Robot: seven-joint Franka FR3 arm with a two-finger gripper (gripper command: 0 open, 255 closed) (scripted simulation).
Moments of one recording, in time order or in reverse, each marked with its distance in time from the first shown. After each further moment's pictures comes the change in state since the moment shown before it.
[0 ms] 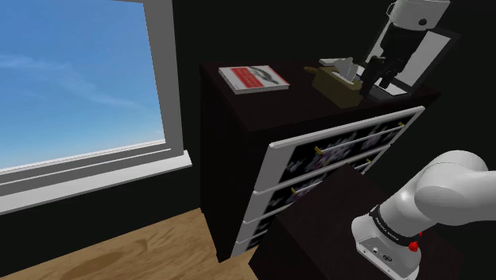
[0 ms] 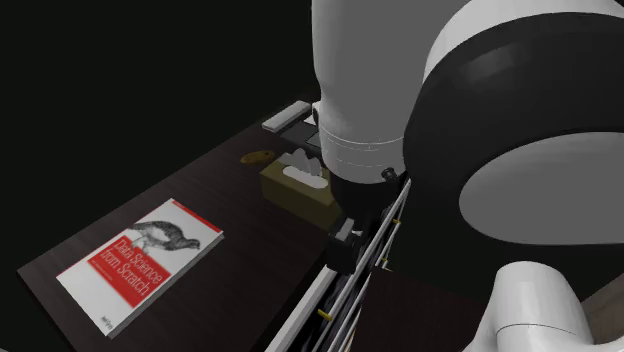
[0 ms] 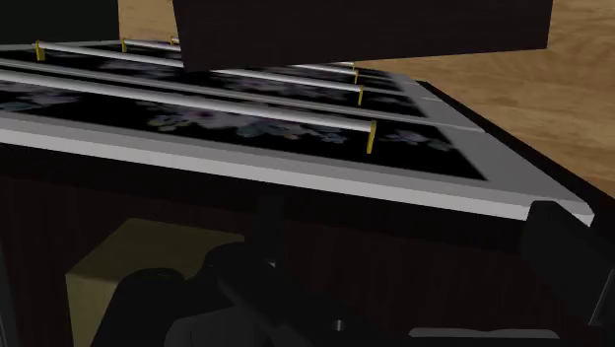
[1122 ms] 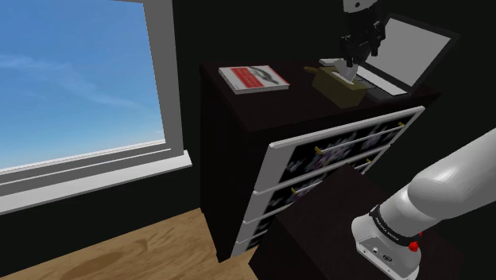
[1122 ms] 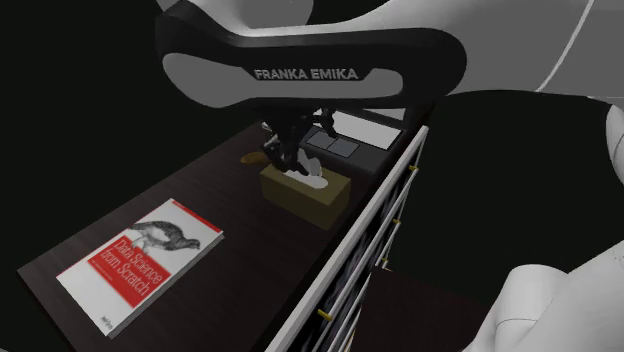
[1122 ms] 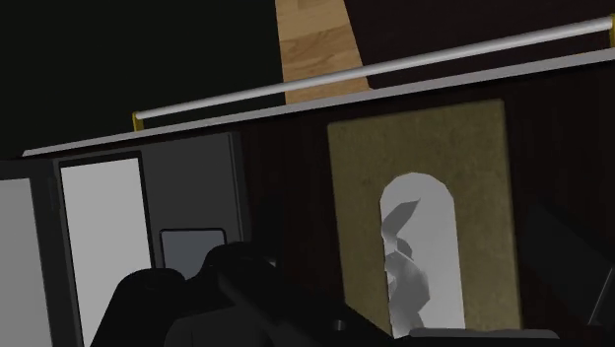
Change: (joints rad) arm -0.177 0.705 -0.008 0.593 -0.318 -0.224 0.093
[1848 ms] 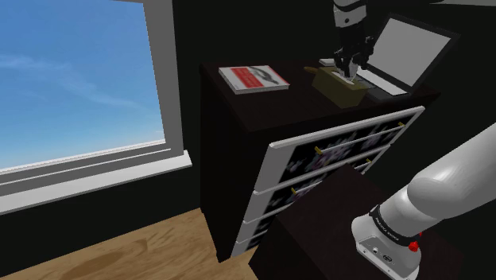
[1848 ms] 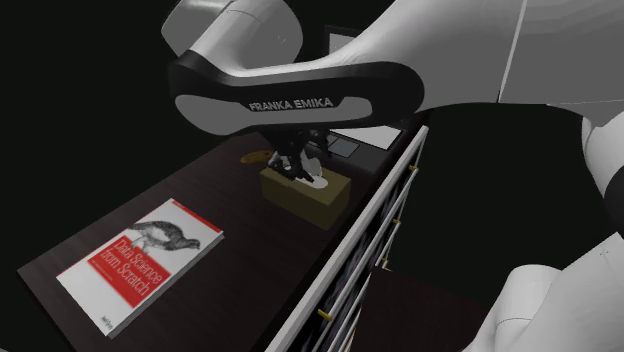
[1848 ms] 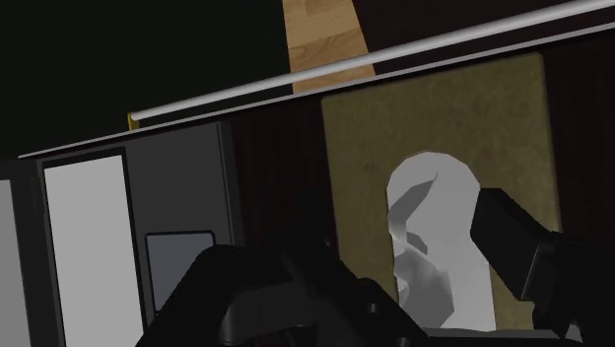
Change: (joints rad) arm -0.011 0.052 -0.009 -0.051 -0.020 0.070 0.039
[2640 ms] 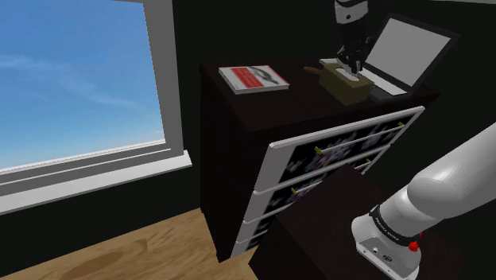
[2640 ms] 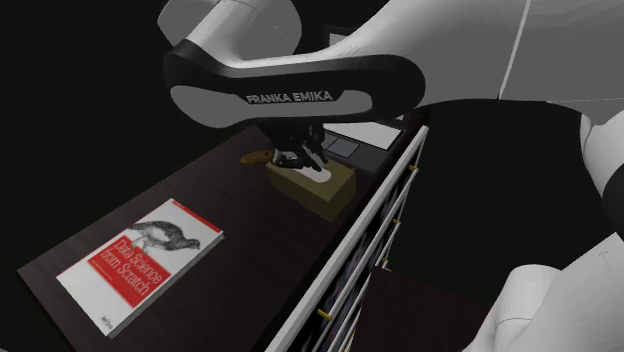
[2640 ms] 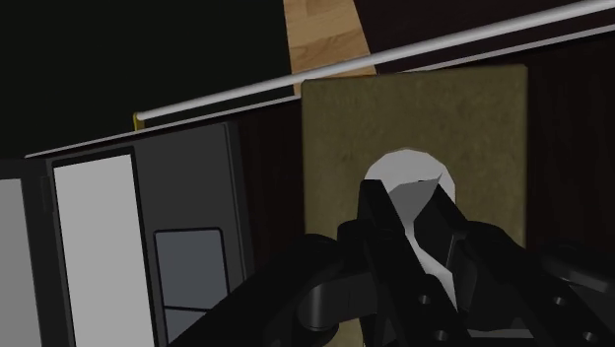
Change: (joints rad) arm 0.001 0.003 0.001 0.029 -0.002 -0.024 -0.007
